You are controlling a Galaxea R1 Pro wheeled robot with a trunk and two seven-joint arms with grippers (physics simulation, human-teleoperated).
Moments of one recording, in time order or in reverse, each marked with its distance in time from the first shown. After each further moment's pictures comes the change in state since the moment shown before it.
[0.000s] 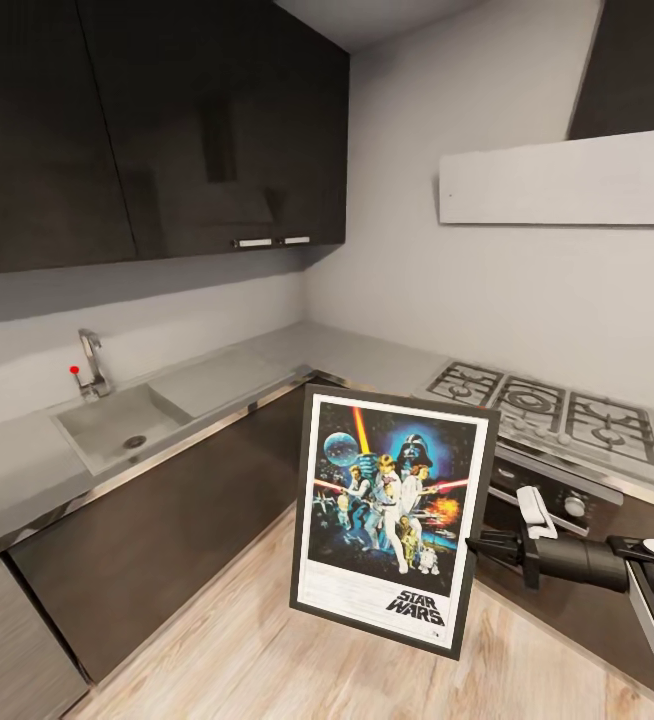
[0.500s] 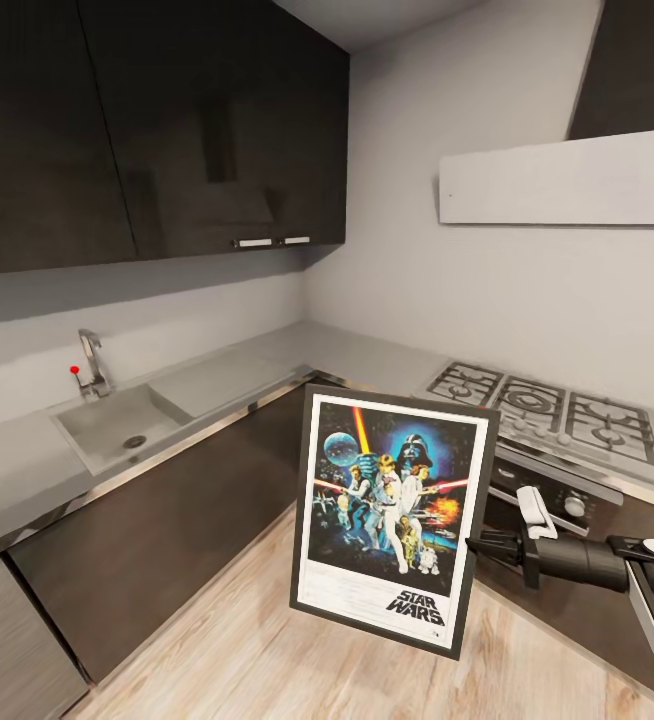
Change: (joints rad) left arm 0.000 0.000 0.000 0.000 0.000 0.000 0.000; right arm 0.000 0.000 0.000 -0.001 0.000 0.000 0.000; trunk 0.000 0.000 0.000
